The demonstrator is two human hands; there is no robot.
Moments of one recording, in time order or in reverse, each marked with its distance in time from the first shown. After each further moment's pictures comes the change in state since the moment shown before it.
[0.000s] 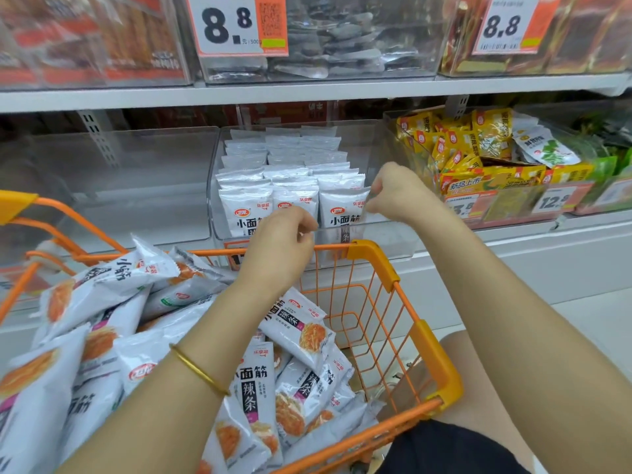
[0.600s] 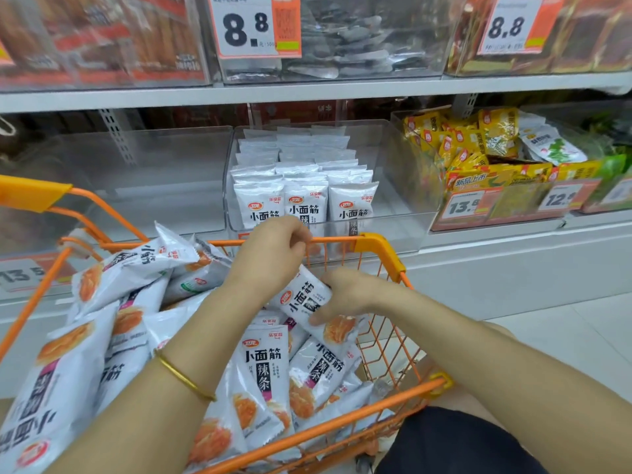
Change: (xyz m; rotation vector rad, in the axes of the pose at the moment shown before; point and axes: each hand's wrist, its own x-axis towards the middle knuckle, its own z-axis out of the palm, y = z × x) left_hand -0.021 -0.009 -0.018 0.063 -0.045 -0.019; right_hand -0.086 -0.019 0.086 0.000 -0.641 -0.295
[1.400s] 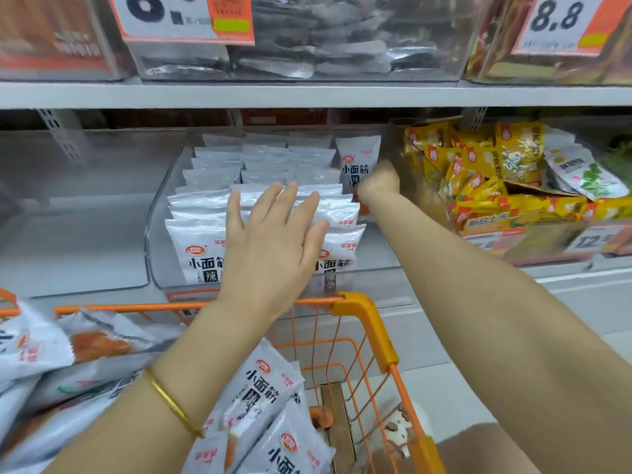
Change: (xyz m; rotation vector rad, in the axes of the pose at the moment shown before) left_hand 0.087 0.016 0.046 0.447 0.179 0.161; right_hand 0.150 0.097 -0.168 0.598 0.849 0.337
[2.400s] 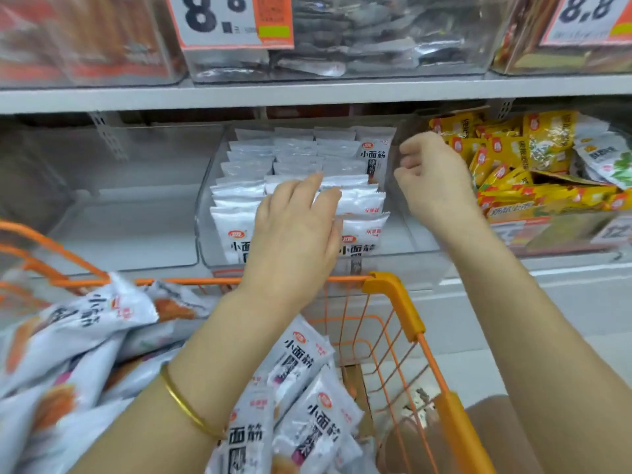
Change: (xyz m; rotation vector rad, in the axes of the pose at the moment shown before) left_hand -0.013 0.003 -0.035 -0.061 0.034 0.036; right_hand -0.103 -0.020 -0.059 -0.219 0.113 -0.412
